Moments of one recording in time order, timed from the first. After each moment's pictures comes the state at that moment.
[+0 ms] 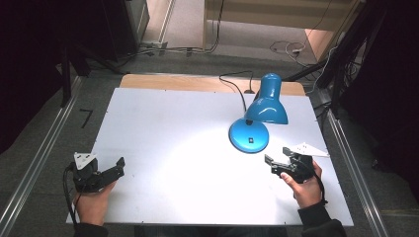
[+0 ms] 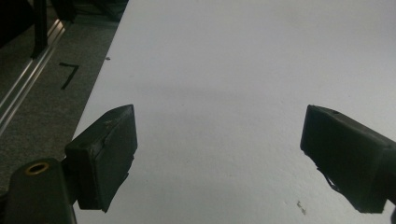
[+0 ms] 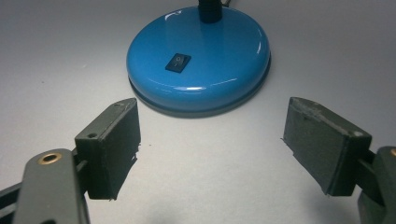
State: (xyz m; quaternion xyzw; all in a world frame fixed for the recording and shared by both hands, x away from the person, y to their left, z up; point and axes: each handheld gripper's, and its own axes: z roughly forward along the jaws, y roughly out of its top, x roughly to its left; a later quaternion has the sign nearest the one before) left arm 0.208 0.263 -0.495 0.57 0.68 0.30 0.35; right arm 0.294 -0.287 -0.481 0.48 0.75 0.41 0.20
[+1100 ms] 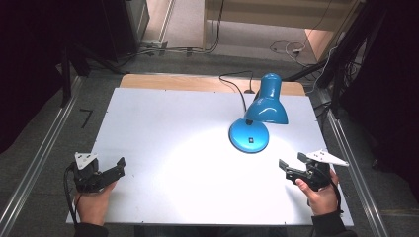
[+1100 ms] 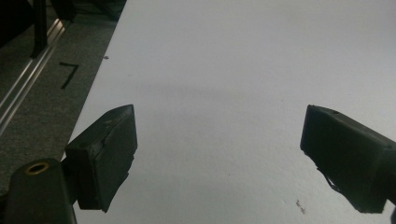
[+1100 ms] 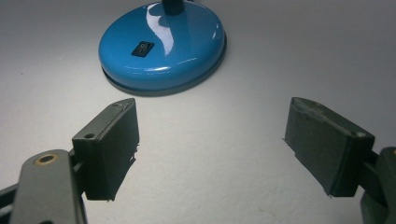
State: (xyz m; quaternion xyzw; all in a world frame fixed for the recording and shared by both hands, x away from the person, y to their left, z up) left arm 0.208 0.262 -0.495 0.57 0.68 0.30 0.35; right arm 0.275 -0.324 -0.478 0.50 0.73 0.41 0.21
